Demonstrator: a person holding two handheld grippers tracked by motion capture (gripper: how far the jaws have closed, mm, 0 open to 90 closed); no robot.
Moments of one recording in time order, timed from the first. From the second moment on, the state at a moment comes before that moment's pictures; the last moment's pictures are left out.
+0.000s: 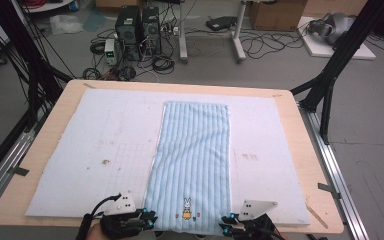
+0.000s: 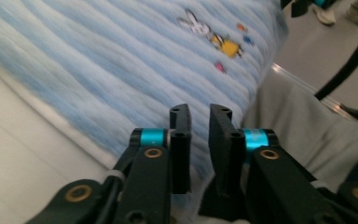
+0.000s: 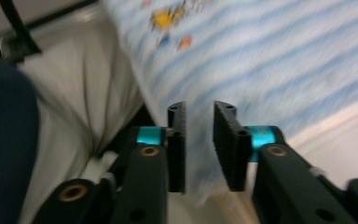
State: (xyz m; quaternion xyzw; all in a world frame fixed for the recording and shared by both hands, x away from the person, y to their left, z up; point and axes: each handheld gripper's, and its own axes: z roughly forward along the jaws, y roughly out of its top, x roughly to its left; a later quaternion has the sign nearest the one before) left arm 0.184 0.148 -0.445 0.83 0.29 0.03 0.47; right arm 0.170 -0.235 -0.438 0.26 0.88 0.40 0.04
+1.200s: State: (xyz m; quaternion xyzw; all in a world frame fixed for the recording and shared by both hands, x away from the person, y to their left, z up) left arm 0.329 0.175 -0.424 0.74 0.43 0.10 0.50; right arm 0.266 -0.232 -0.431 0.34 0.81 0.46 0.13
